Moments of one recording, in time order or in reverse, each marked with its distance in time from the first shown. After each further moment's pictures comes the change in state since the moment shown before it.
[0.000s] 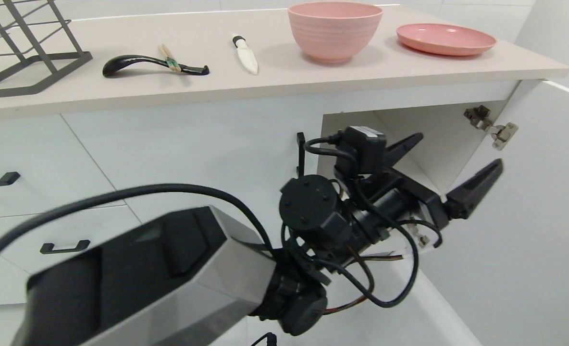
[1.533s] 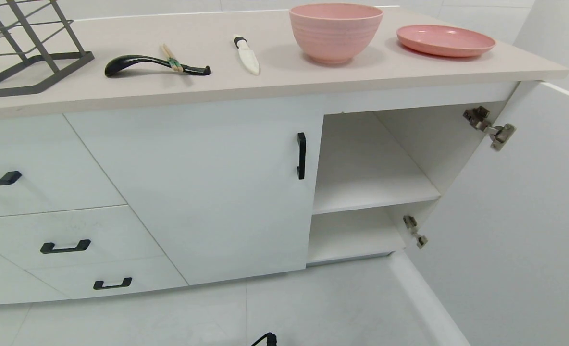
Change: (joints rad) left arm 0.905 -2.193 1.333 1.346 -0.056 0.300; right arm 0.298 -0.590 0.390 0.826 -0.219 -0.009
